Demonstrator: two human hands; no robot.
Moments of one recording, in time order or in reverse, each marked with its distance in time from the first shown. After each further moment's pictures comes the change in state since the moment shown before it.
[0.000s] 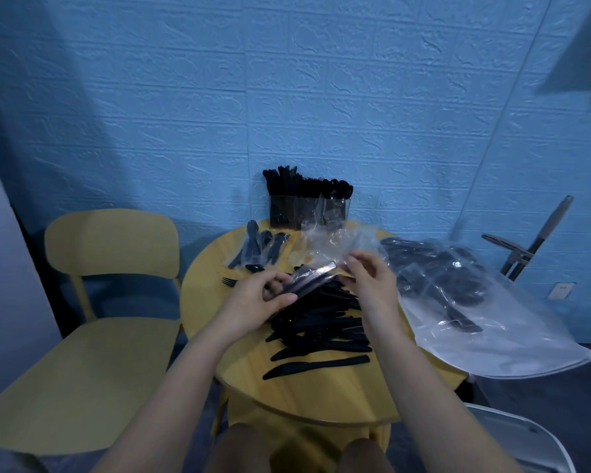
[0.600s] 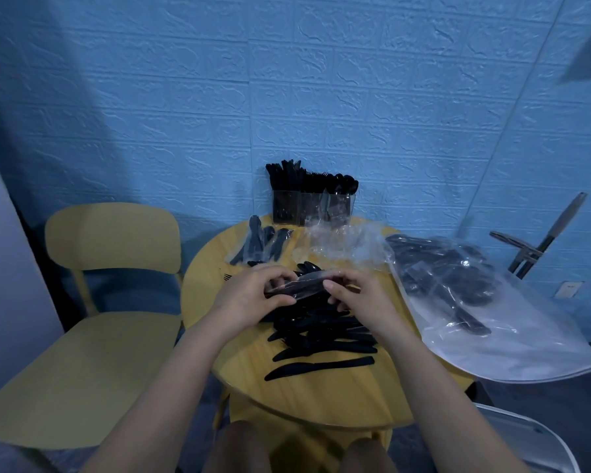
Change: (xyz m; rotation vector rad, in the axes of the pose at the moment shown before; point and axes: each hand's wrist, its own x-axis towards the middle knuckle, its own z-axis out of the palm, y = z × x) left_hand 0.008 0.000 -0.010 0.360 0.012 0.148; right_hand 0.007 0.014 -0.011 -0.406 -0.443 -0.004
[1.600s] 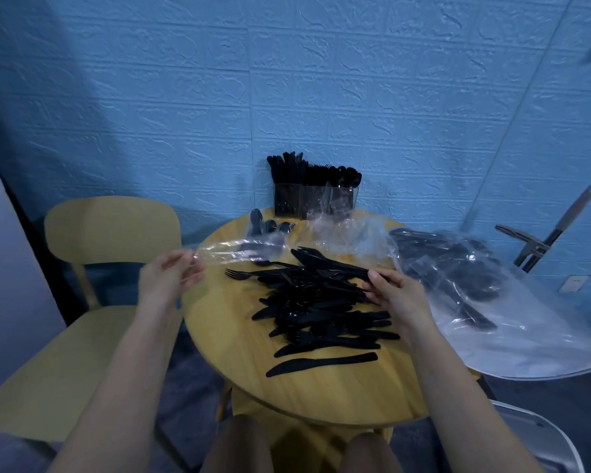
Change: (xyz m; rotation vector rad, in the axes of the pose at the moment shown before) left_hand -0.013 -0.074 -0.040 -0.991 0.634 -0.606; right_hand 0.010 0.036 -0.030 0.415 0.330 0.184
